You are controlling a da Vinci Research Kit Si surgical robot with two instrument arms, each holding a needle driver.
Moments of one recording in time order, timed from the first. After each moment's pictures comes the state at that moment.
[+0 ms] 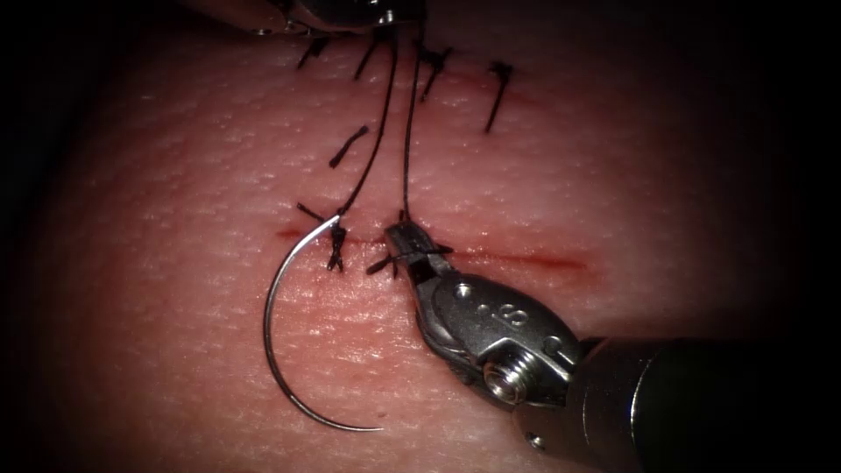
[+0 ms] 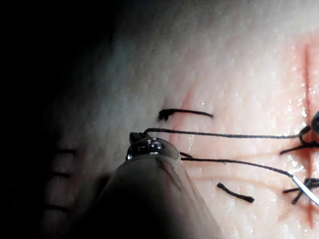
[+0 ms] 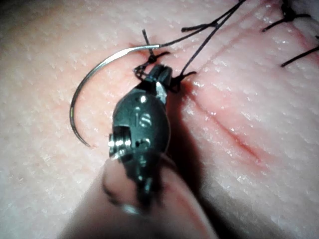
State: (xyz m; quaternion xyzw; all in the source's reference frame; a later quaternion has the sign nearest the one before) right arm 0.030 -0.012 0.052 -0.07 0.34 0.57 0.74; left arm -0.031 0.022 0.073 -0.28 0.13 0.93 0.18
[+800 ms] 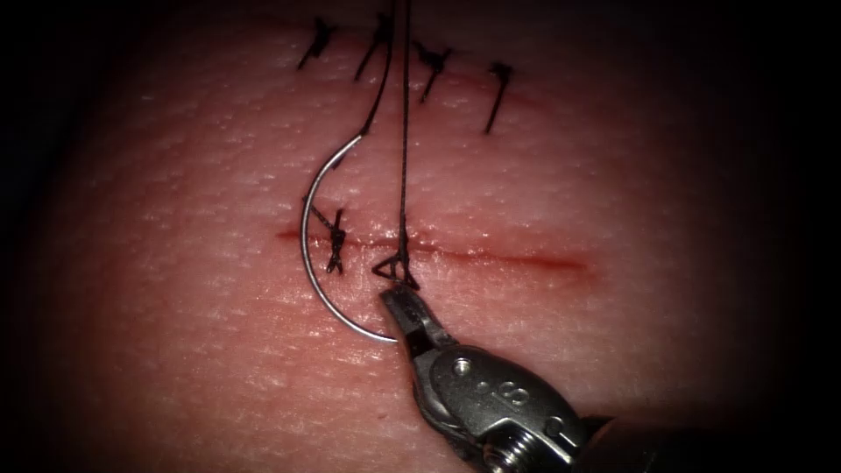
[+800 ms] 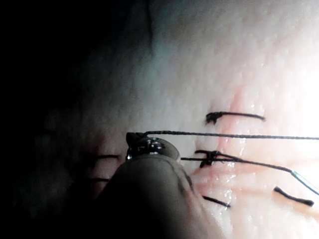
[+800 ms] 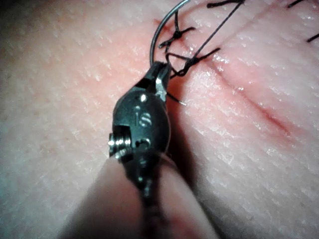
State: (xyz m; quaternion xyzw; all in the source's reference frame) right arm 0.030 -0.016 0.050 -0.05 0.35 0.57 0.74; left arm -0.031 0.029 0.074 -0.27 0.17 0.93 0.18
